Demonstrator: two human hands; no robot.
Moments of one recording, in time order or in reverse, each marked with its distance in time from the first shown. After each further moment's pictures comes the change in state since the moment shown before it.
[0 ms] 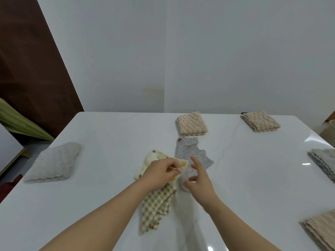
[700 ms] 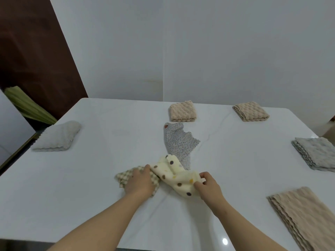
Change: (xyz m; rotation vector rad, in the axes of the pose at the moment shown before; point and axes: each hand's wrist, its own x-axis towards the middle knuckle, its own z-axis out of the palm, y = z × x) left_hand -0.070 -0.011 0.096 0.472 0.045 -0.538; right_hand -0.073 0.068 -0.078 -0.083 -0.023 0.209
